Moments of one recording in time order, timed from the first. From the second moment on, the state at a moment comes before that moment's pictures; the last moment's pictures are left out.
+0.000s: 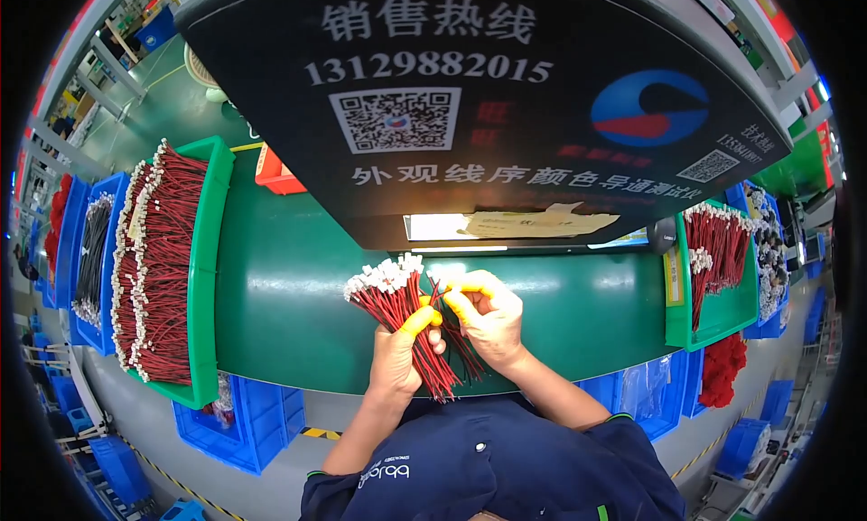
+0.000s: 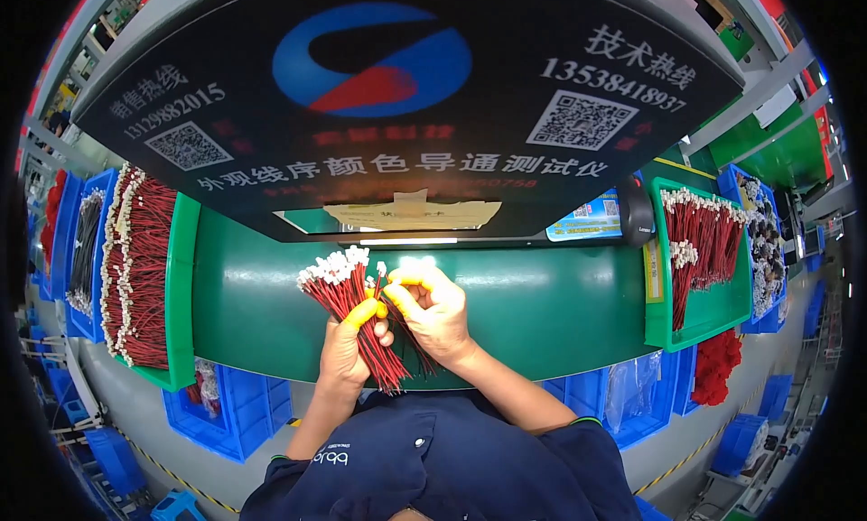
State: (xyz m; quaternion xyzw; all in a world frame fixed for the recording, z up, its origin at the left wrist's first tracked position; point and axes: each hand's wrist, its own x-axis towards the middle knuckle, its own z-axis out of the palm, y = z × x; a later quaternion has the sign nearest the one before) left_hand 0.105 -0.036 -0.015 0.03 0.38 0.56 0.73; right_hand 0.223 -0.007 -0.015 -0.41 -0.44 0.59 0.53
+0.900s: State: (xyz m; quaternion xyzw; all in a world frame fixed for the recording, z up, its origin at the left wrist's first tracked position) left_hand 0.105 -0.032 -0.009 0.06 0.43 0.57 0.70; right_hand 0.250 0.024 -0.009 -0.44 -0.28 0.77 0.37
